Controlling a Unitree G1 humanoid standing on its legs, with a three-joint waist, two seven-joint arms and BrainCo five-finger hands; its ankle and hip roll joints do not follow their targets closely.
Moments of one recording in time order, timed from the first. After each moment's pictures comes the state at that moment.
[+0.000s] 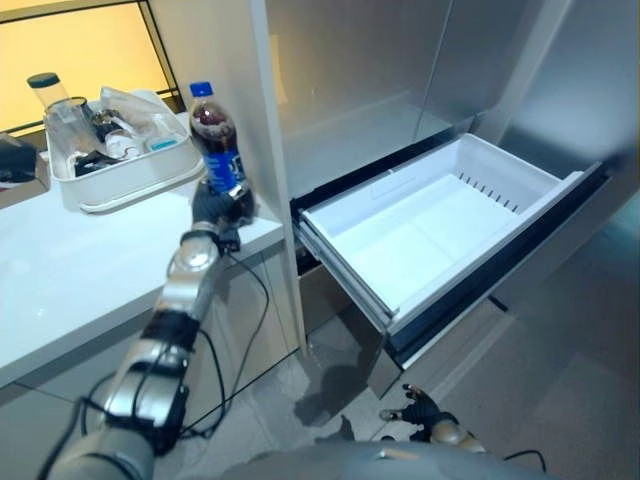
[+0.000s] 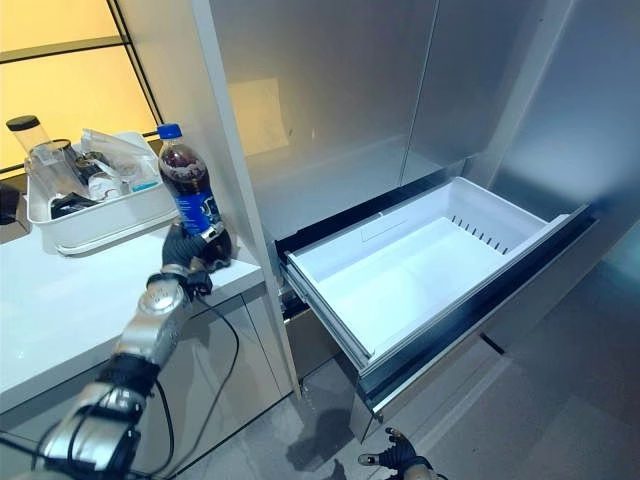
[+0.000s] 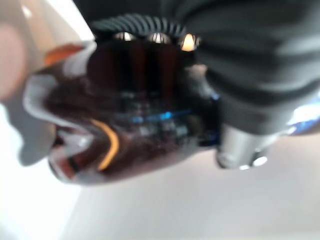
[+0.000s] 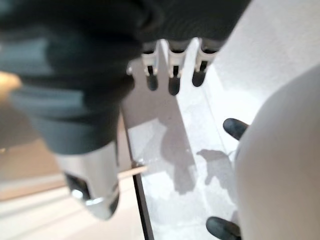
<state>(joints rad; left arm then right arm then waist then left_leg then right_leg) -0.32 0.37 -0.12 0.33 -0.41 -0.17 0.17 -0.04 -0.10 0.18 1.17 0.06 -0.07 -0.13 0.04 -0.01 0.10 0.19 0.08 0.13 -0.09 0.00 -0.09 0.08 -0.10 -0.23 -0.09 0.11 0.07</state>
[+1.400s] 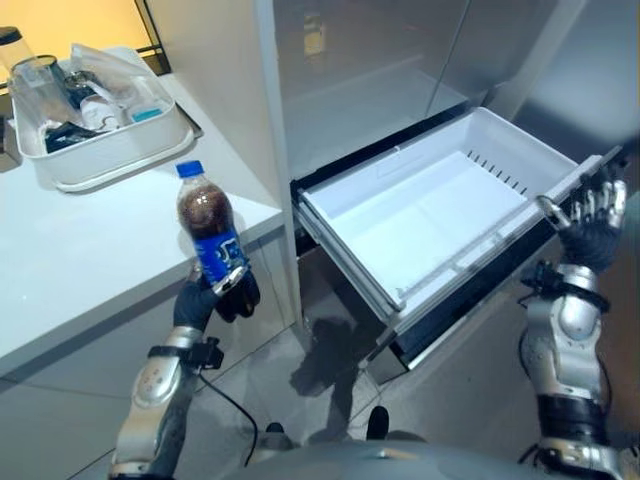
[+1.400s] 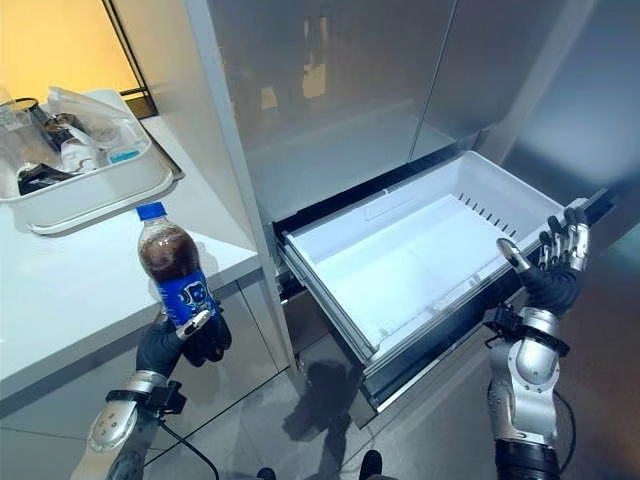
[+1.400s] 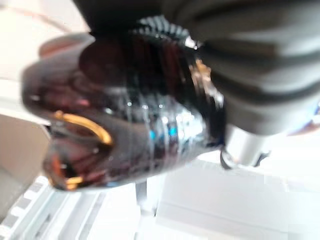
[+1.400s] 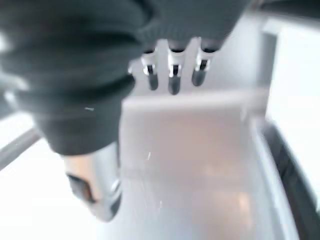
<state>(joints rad) 0.27 0.34 -0.01 -0.13 -0.49 -0.15 -0.17 -0.06 -0.37 -0.20 -0.06 0.38 -0.33 -0.16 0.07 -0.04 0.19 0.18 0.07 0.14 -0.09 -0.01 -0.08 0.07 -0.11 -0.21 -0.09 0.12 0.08</state>
